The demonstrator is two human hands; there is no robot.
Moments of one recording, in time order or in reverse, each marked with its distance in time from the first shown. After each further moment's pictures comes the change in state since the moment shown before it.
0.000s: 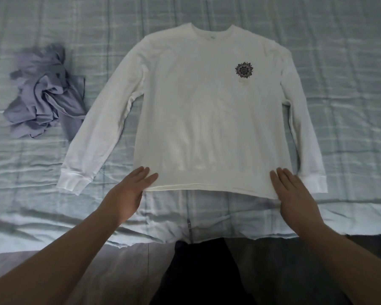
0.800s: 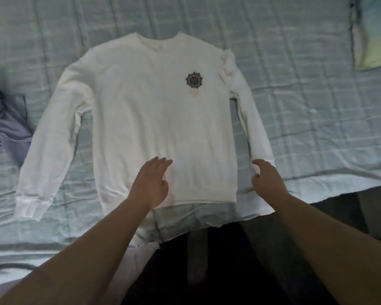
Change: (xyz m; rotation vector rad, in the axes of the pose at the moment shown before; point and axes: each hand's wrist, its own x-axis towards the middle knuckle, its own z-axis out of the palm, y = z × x) left_hand 0.101 0.163 0.014 -0.085 -0.048 0.003; right_hand 0.001 0.049 -0.039 0.717 -0.157 0.651
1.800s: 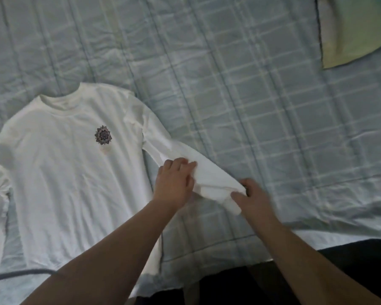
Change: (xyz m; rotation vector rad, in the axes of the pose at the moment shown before) left_hand 0.282 0.282 0.134 0.334 -0.070 0.023; right_hand 0.175 0.143 -0.153 0.723 -0.165 0.135
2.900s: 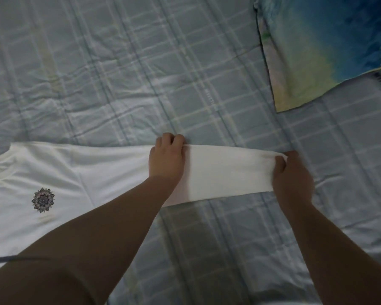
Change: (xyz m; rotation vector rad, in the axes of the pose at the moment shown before) left_hand 0.237 0.089 0.002 -0.033 0.219 -0.005; right_hand 0.187 -0.022 -0.180 -0.495 0.669 -0.095
